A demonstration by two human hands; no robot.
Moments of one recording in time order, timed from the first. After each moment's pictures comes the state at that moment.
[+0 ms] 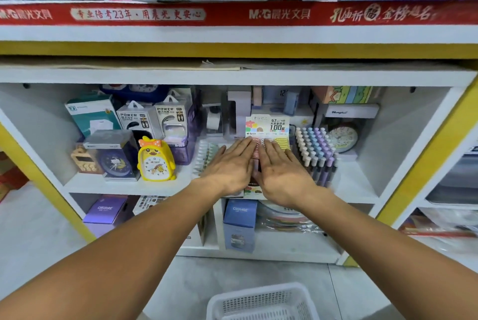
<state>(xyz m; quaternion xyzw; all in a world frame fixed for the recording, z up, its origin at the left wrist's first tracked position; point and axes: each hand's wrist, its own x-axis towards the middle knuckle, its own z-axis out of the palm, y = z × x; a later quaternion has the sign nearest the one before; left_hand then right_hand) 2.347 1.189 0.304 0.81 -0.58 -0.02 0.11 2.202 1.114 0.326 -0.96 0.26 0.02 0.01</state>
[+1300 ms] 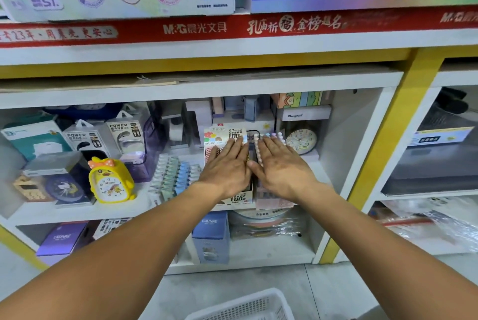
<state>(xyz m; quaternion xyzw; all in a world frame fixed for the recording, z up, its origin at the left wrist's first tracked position) 2.290 1.124 0.315 0.80 -0.60 -0.02 0.06 2.149 1.041 0.332 -0.95 0.32 -0.03 0.02</state>
